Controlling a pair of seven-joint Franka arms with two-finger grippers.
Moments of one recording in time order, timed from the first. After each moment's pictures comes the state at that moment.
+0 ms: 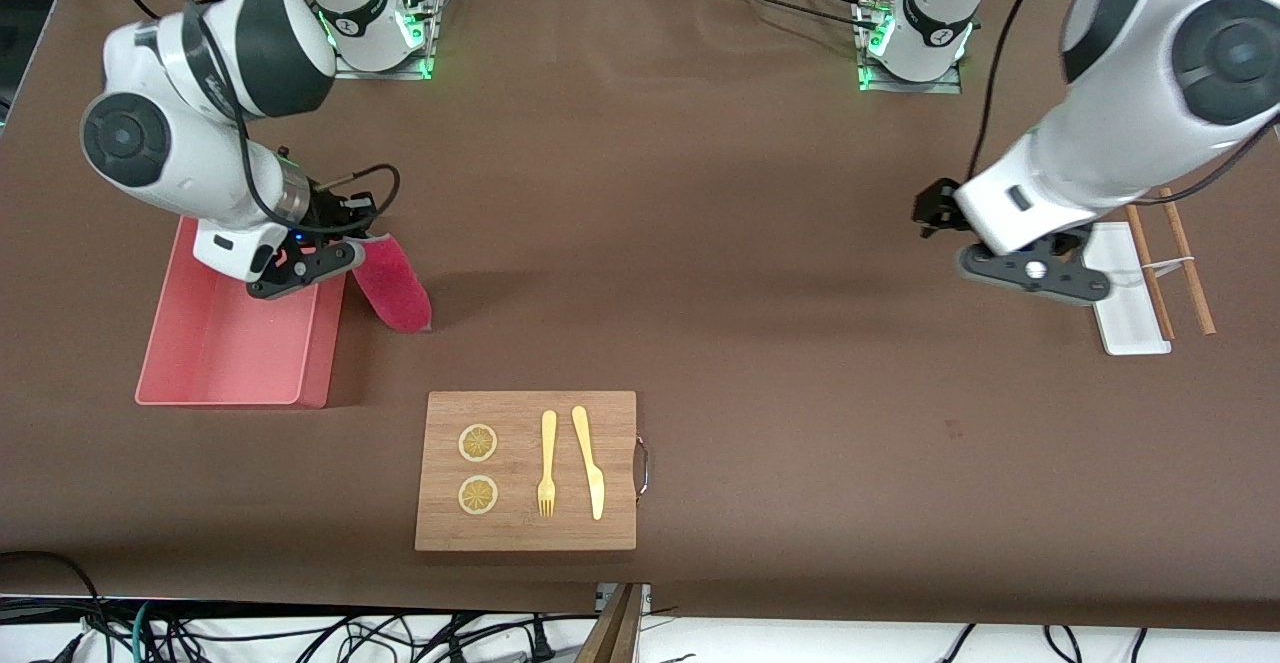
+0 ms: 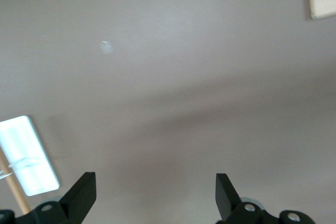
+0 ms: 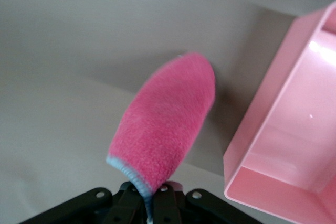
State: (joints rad) left arm 0.07 0.27 -0.36 -1.34 0.12 1.49 -0.10; right arm 0.16 0.18 0.08 -1.84 0.05 1.83 -0.09
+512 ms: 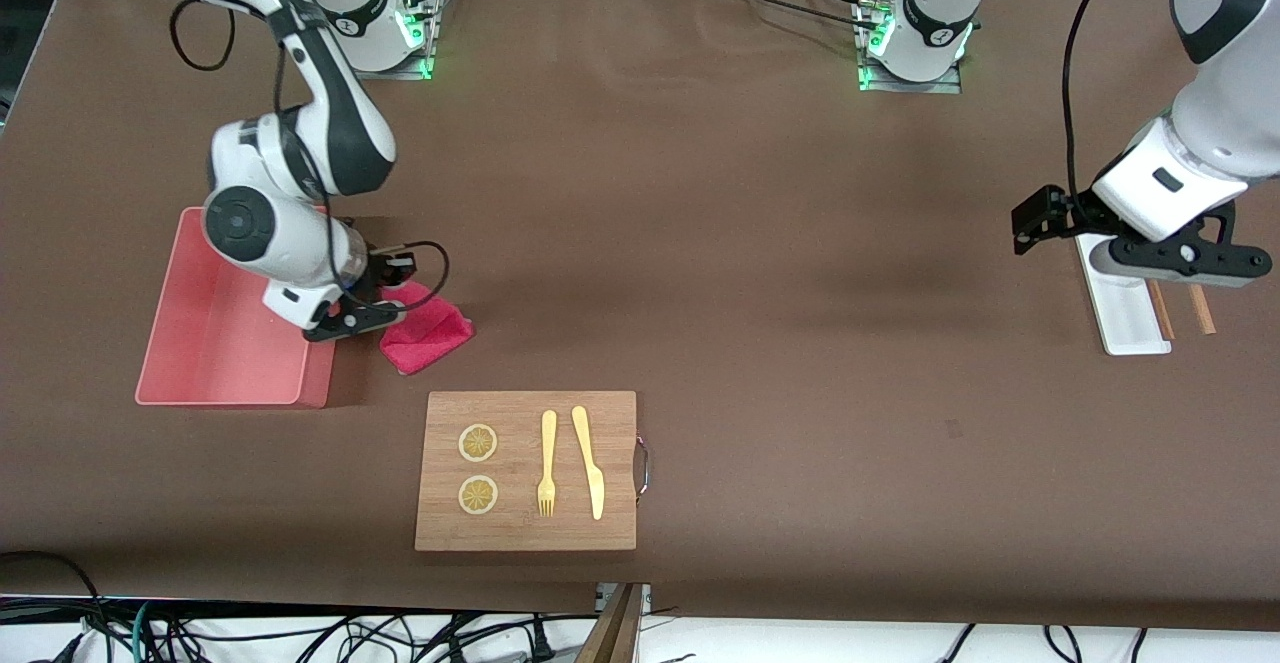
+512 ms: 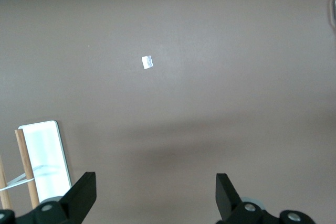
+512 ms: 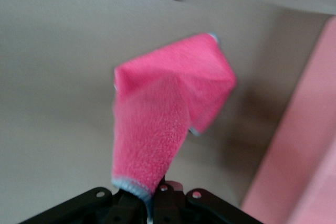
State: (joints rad) left arm -0.01 0.05 -0.09 -1.66 0.02 1.73 0.03; right arm 0.21 0.37 0.09 -1.92 0.03 2.14 0.02
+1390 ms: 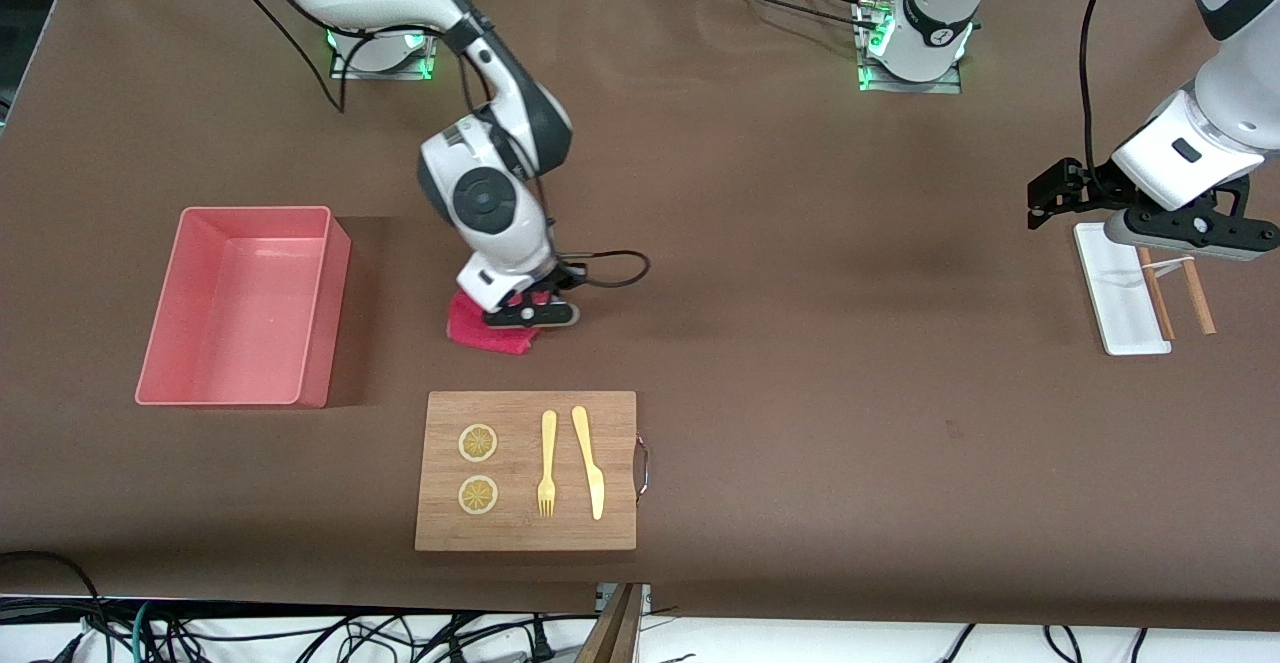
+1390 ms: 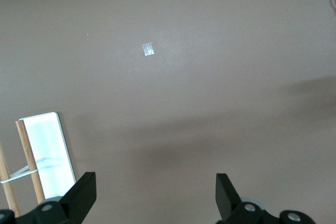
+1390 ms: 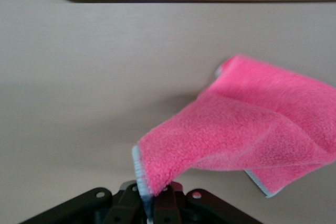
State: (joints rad) left arm 0.02 0.01 -0.09 -1.72 0.00 1.73 0.07; right arm 0.57 0.60 0.10 -1.64 0.03 2.25 0.63
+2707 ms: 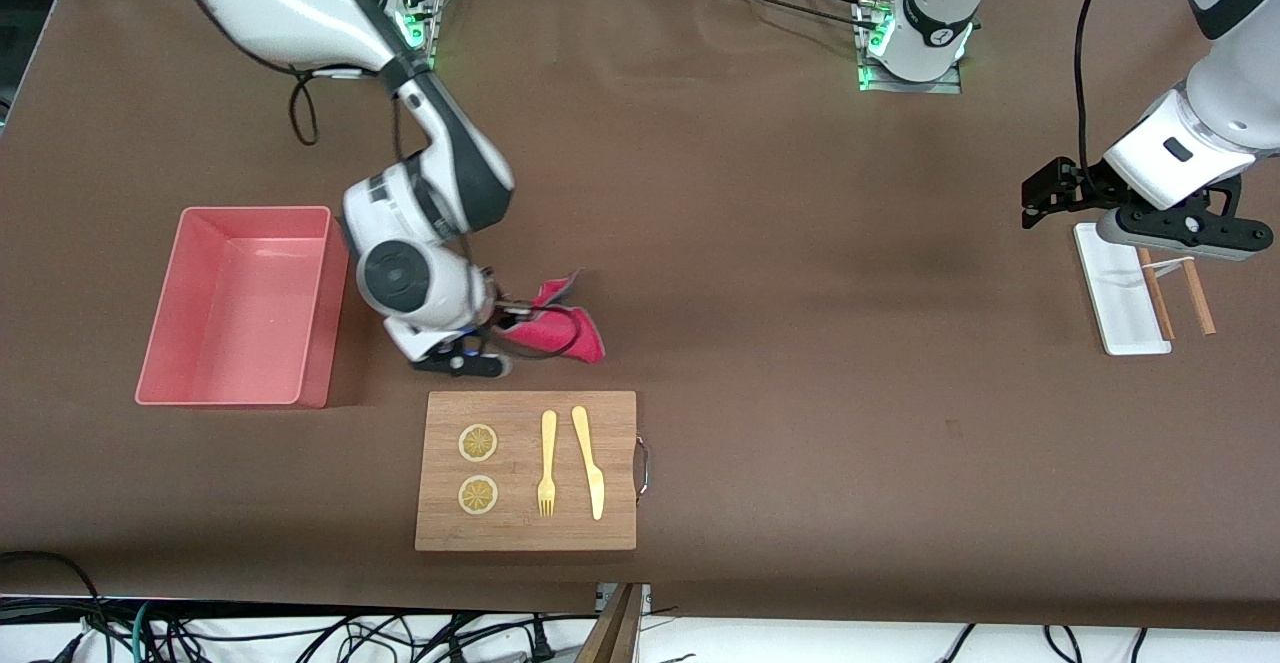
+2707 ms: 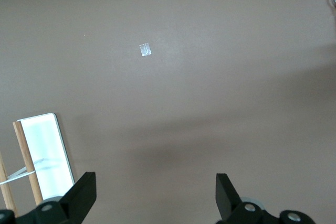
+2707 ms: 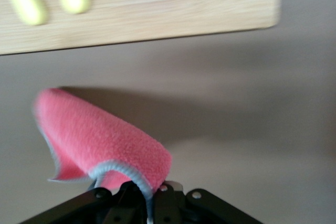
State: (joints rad) left arm 0.02 0.01 -0.10 -1.72 0.00 1.73 0.07; right arm 0.27 0.64 0.16 -1.52 0.04 2.00 0.46
